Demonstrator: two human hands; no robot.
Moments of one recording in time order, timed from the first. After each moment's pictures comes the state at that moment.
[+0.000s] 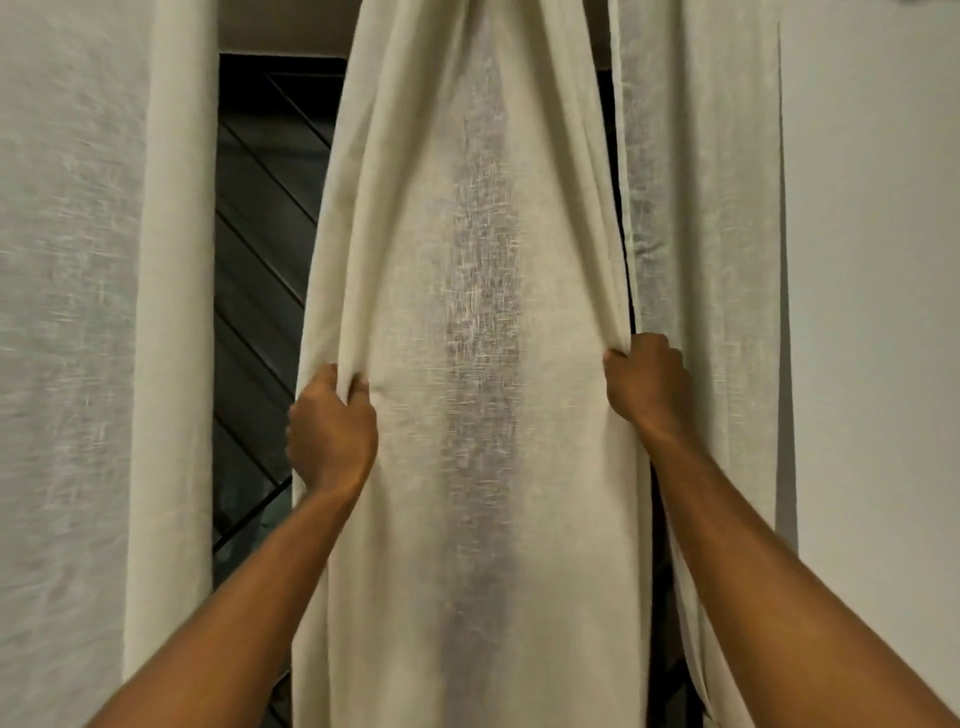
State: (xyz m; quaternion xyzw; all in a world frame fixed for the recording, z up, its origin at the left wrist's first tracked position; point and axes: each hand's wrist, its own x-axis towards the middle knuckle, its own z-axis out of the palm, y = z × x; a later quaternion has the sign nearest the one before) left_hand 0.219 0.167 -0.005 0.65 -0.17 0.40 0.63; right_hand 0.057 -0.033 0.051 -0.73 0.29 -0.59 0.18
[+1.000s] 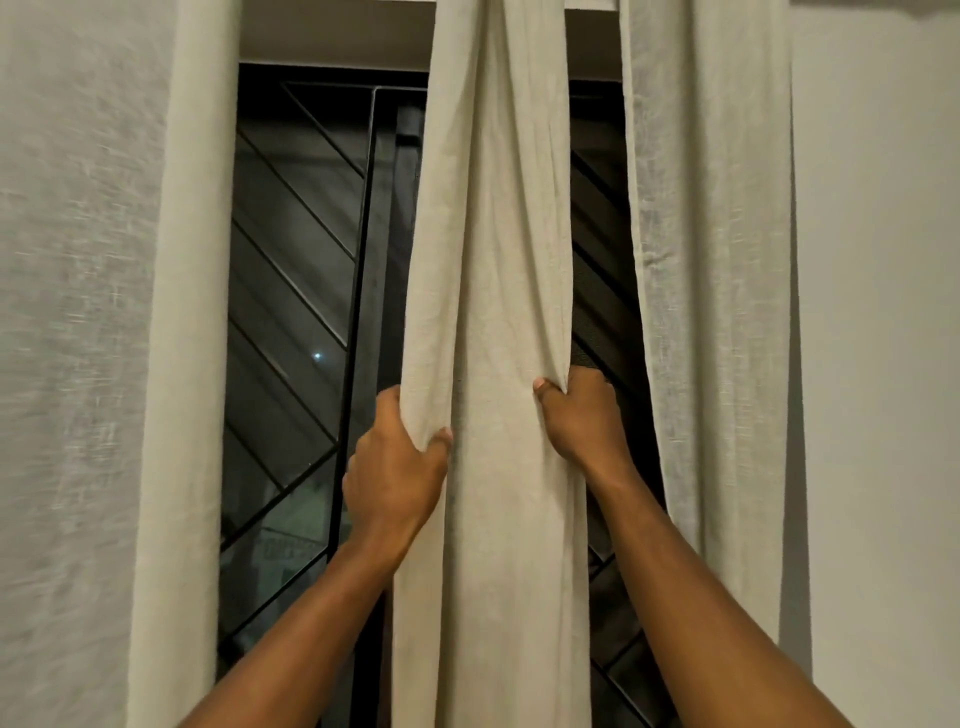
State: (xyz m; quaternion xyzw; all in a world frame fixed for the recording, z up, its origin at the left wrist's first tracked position) left_hand 0.187 0.147 -0.032 0.69 -0.29 0.33 0.57; right_hand 0.092 0.009 0.027 -0.77 0.15 -0.55 0.28
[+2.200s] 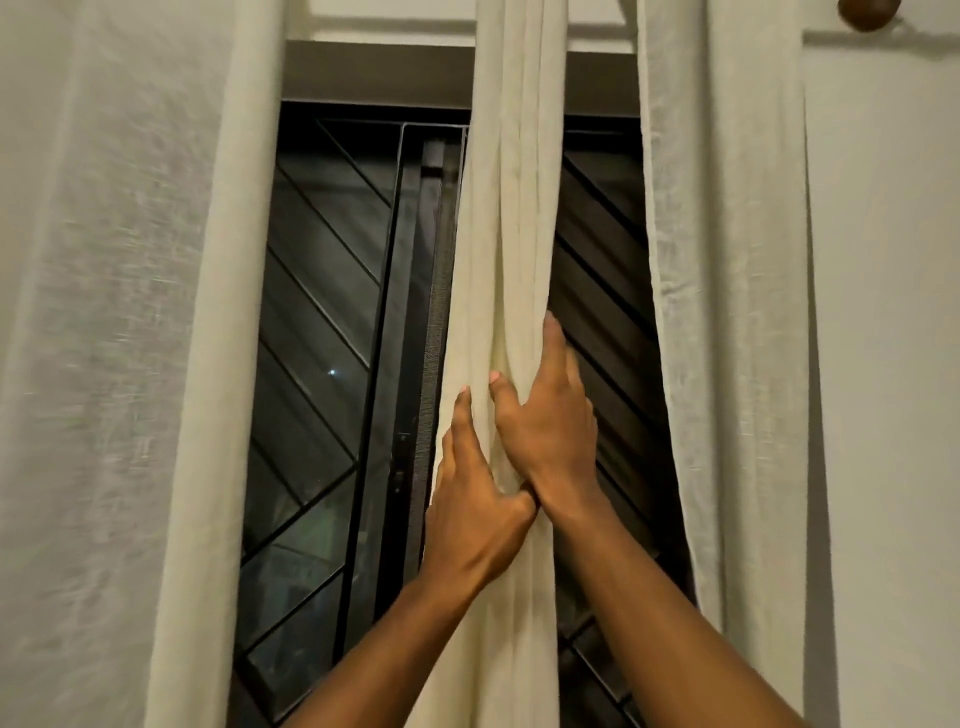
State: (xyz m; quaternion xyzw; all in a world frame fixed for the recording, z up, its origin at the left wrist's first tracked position) left_hand 0.149 0.132 -0.039 0.60 -0.45 0.27 0.60; right_hand 0.102 0.072 0.033 -0.75 0.06 -0.65 0.13
